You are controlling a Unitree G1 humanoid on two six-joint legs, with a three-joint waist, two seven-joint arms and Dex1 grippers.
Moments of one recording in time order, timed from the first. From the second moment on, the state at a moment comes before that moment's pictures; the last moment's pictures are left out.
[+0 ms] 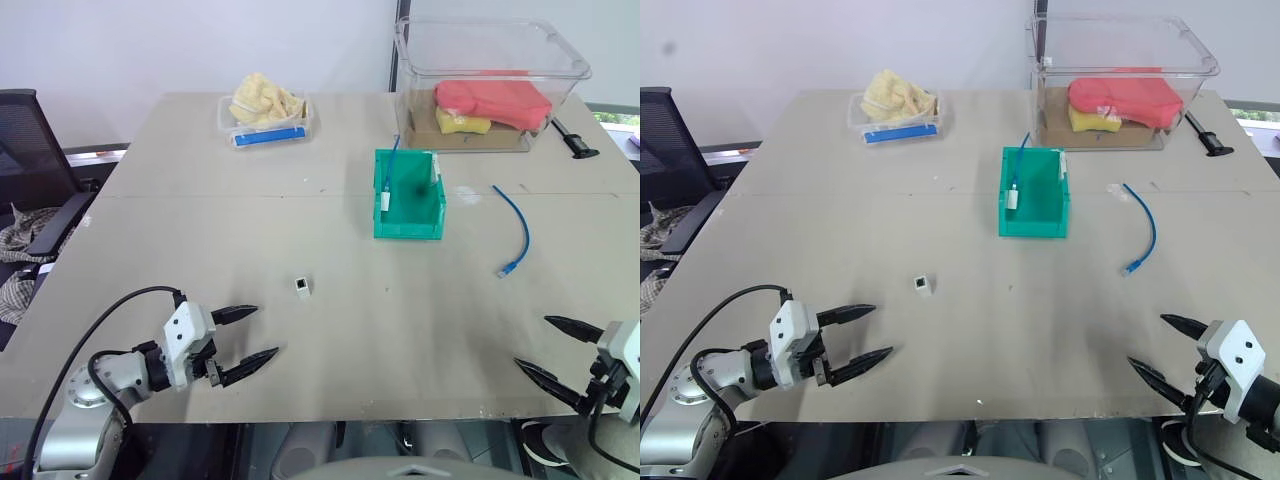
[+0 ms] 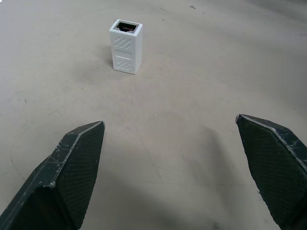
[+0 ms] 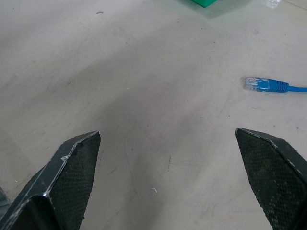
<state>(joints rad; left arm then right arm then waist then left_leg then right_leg) 0.30 0.71 0.23 -0.17 -0.43 0.03 -1.13 0.62 -0.67 -0.50 -0.51 0.44 0.21 0.95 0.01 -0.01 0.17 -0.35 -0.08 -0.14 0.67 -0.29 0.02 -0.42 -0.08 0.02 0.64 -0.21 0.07</state>
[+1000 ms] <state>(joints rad) 0.15 0.72 0.13 -0.45 -0.59 0.19 -1.18 -0.47 -1.07 0.21 0.30 -0.15 -0.21 1.18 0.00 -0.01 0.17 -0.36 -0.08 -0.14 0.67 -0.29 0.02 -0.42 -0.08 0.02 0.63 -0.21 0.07</state>
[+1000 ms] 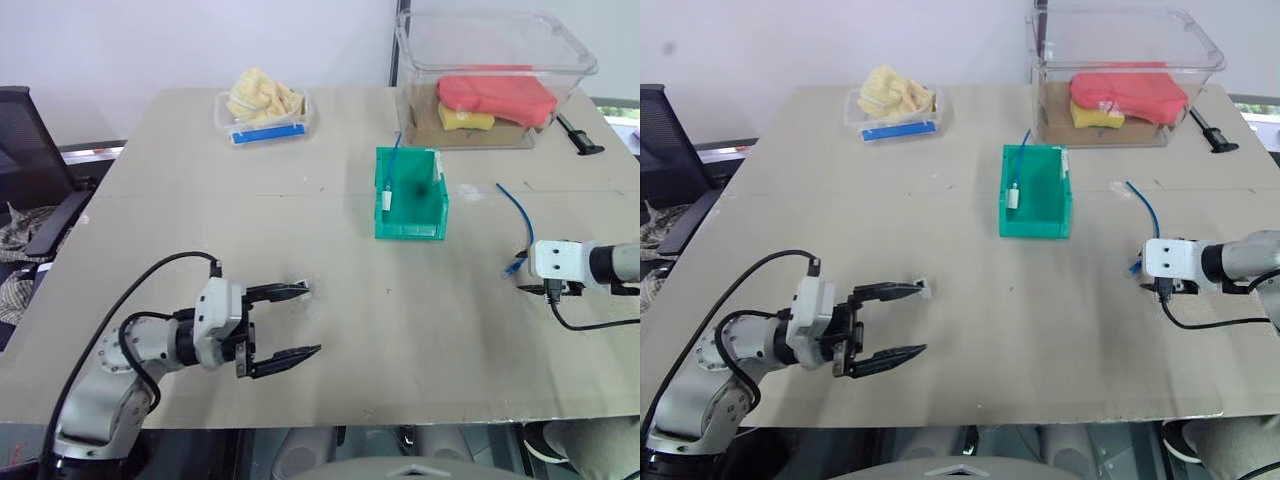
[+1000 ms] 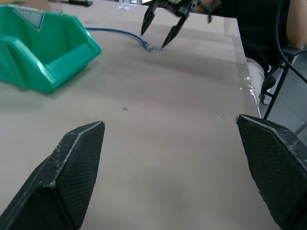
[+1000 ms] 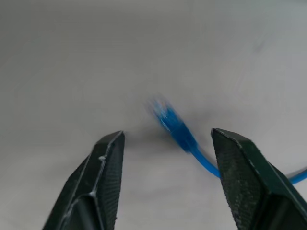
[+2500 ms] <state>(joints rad) -0.46 0.56 -0.41 -0.10 -0.18 0.38 -1.02 0.28 -0.64 -0.28 -0.69 0.21 0.48 1.05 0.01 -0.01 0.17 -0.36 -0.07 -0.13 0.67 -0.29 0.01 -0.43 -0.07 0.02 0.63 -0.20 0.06</state>
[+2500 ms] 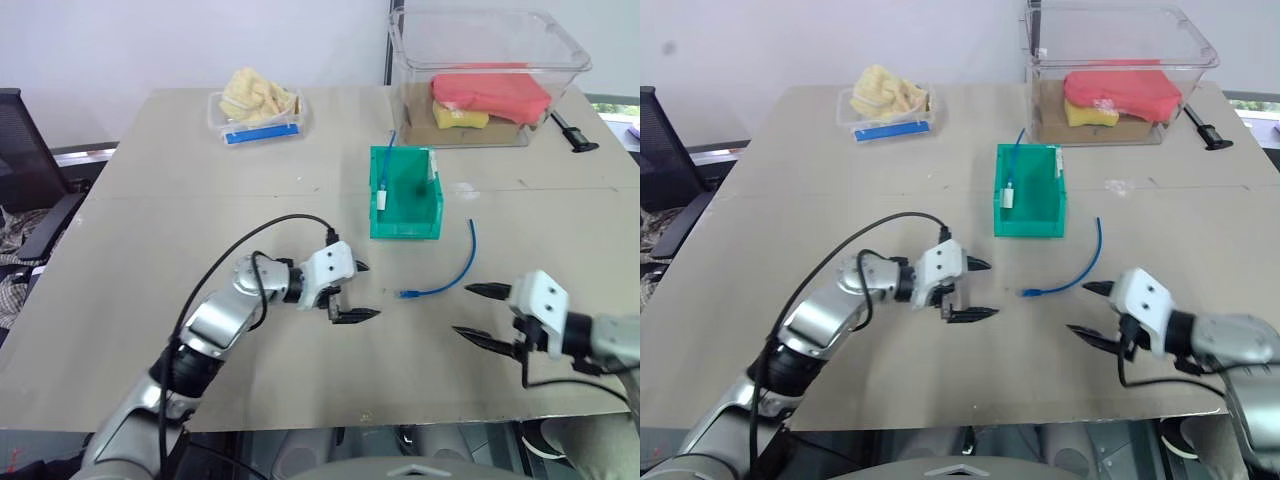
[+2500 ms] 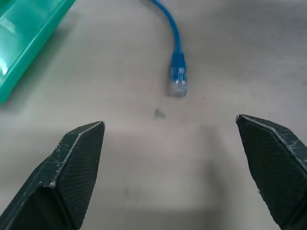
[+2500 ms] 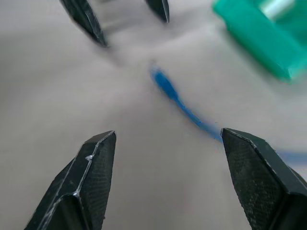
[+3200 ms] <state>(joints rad) -0.73 0.40 -0.59 0.14 0.01 0.38 -1.15 0.58 -0.54 -0.37 -0.94 0.21 0.48 0.75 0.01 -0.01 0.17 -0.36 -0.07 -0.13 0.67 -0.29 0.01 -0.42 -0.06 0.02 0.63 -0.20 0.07</state>
